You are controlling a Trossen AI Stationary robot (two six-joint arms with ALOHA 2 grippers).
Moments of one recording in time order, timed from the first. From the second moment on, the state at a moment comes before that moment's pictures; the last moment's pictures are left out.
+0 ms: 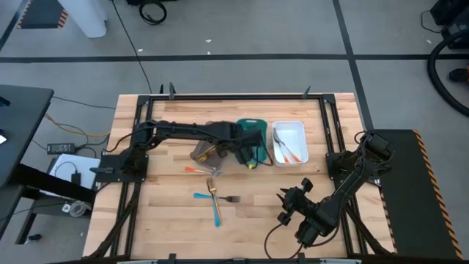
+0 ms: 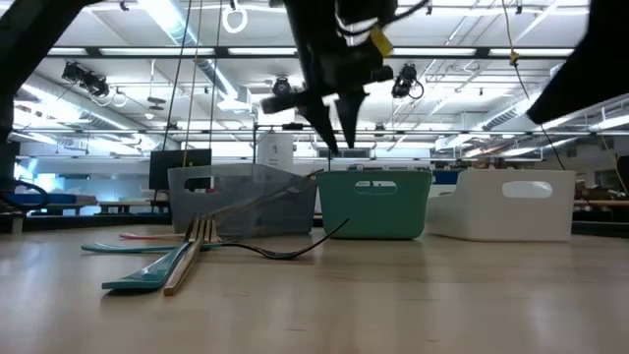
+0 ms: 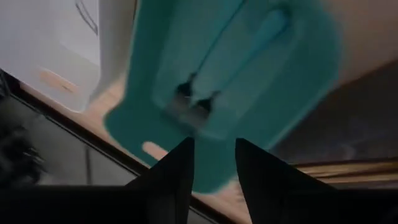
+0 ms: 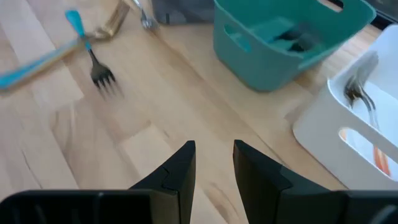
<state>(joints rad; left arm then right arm) 0.04 2.11 1.89 -0.98 -0.40 1.26 0.87 1.77 1.12 -0.98 0.92 1.55</state>
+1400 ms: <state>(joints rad) -0.28 1.57 1.10 -0.79 -0.17 0.45 0.48 1.70 1.13 -0.41 0.59 0.48</state>
